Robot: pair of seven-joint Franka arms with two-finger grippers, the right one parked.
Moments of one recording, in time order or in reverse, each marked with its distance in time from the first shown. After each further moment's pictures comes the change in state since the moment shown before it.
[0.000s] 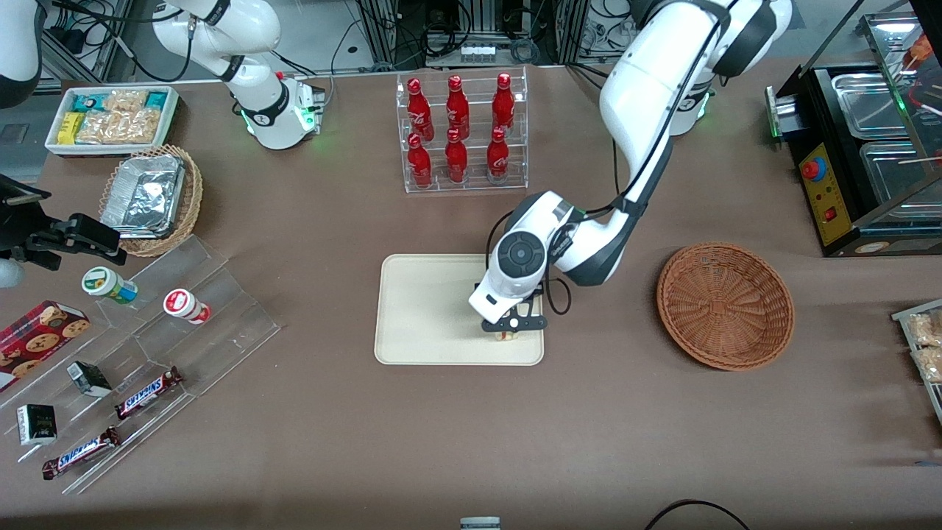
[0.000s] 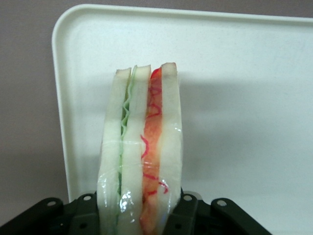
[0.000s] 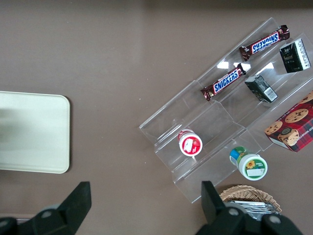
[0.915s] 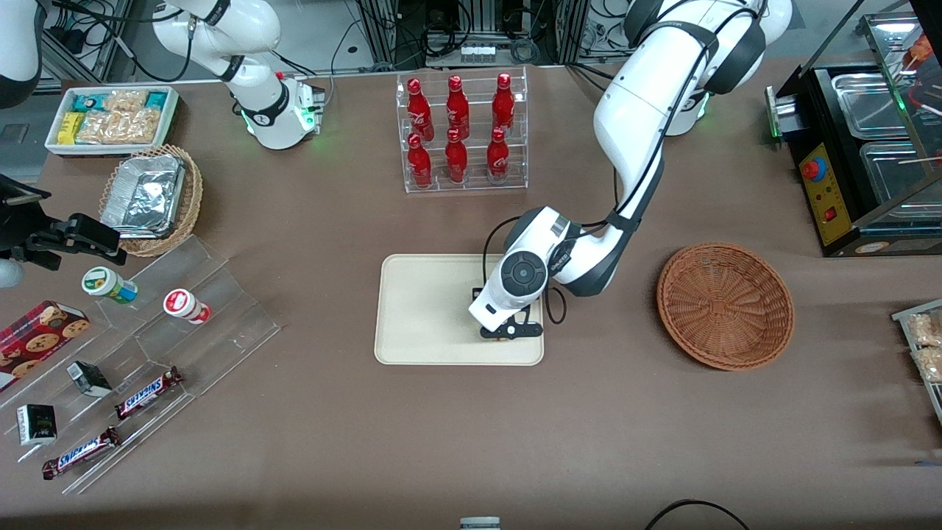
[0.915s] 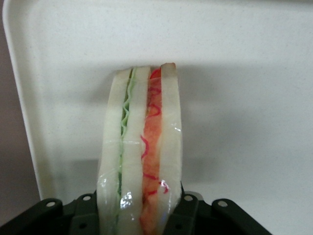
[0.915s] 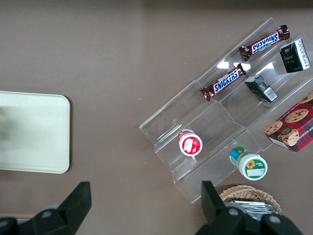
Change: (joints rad) arm 0.002 0.052 -0.002 0.024 -0.069 0.020 0.047
